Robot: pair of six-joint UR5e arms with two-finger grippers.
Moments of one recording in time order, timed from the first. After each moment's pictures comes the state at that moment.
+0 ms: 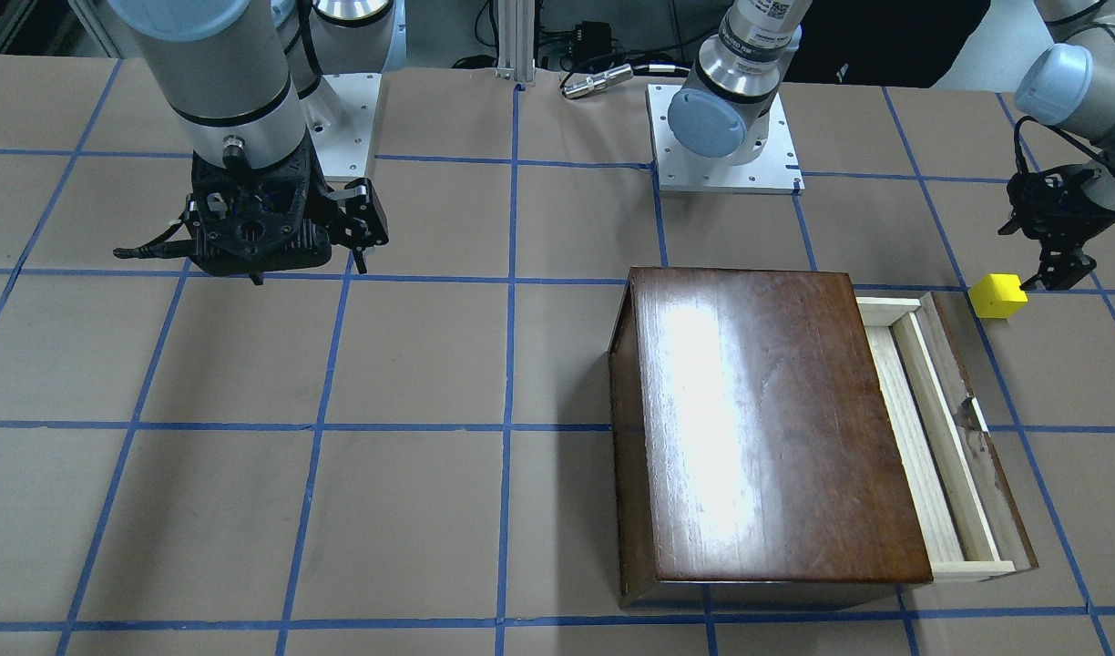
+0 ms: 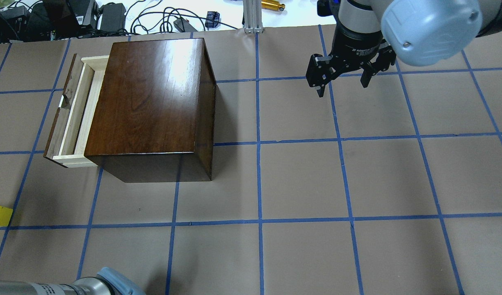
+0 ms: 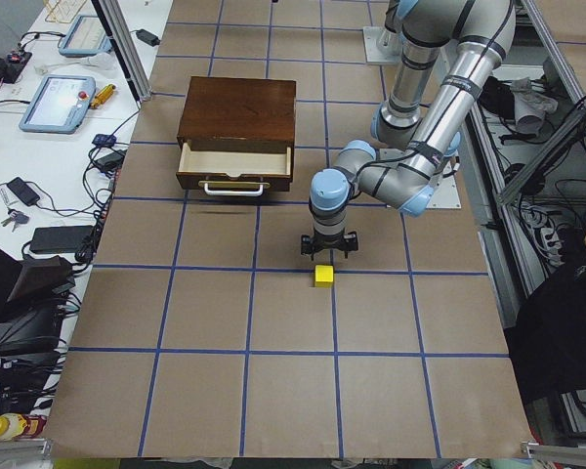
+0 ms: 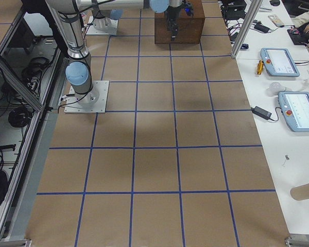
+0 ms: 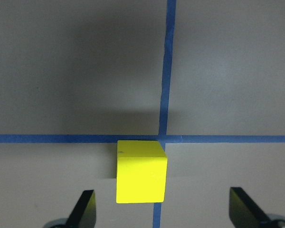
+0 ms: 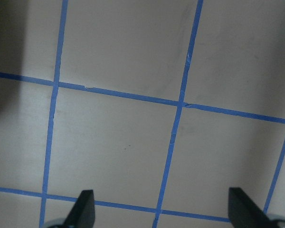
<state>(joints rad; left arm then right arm) -0.55 -1.70 -2.06 -0.95 1.69 2.55 1.70 -1.45 1.48 -1.58 -1.60 -0.05</state>
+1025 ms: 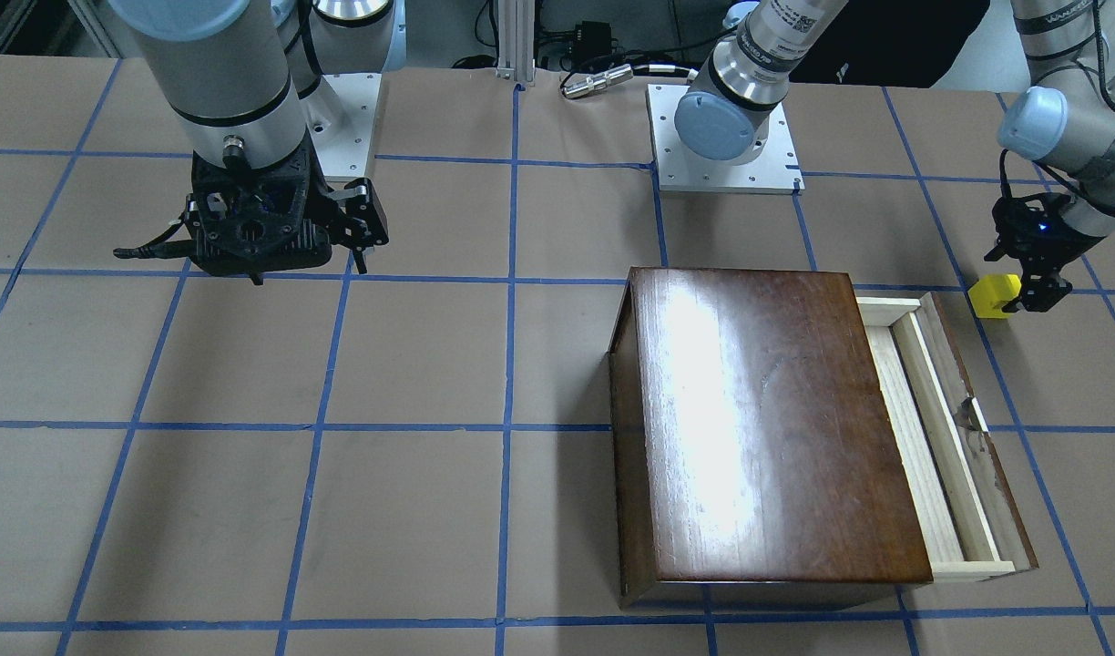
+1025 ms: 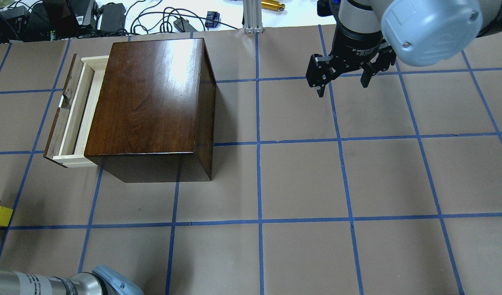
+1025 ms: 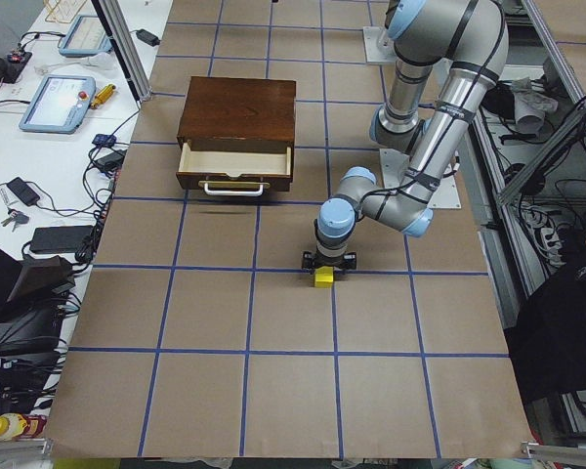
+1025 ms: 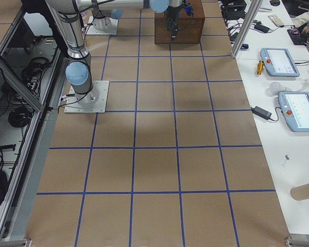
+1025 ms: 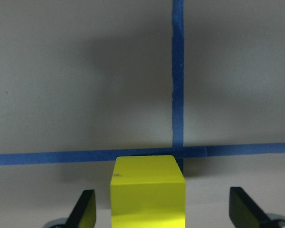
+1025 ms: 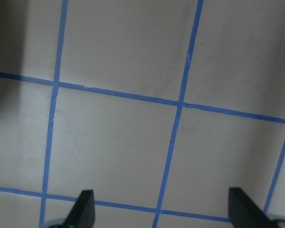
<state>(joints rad) -0.49 -1.83 -2.10 -0.79 1.62 2.68 1.70 -1.45 1.48 -1.58 -1.60 -0.05</state>
